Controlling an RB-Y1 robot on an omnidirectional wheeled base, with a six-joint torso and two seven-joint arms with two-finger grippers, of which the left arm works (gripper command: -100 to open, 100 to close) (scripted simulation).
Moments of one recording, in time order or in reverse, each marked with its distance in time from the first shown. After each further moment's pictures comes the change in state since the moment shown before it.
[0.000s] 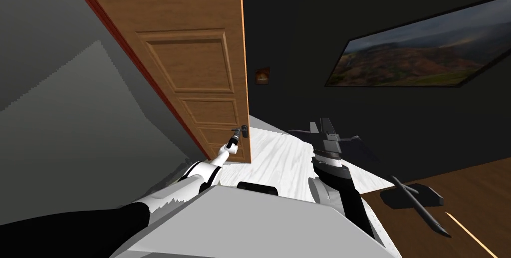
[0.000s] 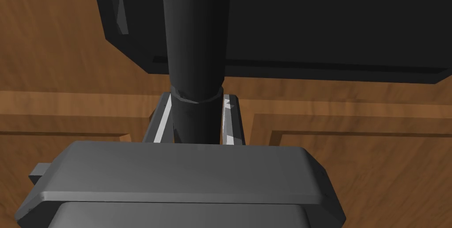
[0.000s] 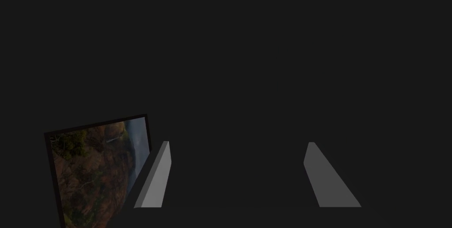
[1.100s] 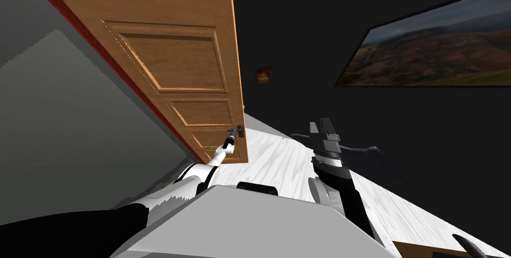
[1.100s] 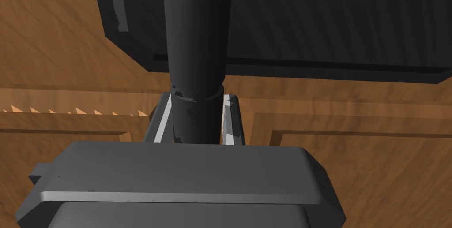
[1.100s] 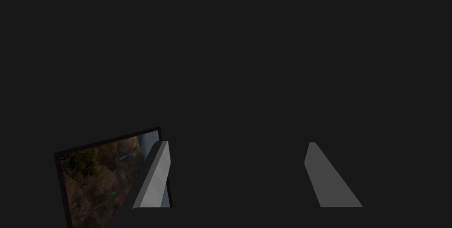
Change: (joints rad) arm 0.024 0.035 0.076 -0.009 0.030 0.000 -0.029
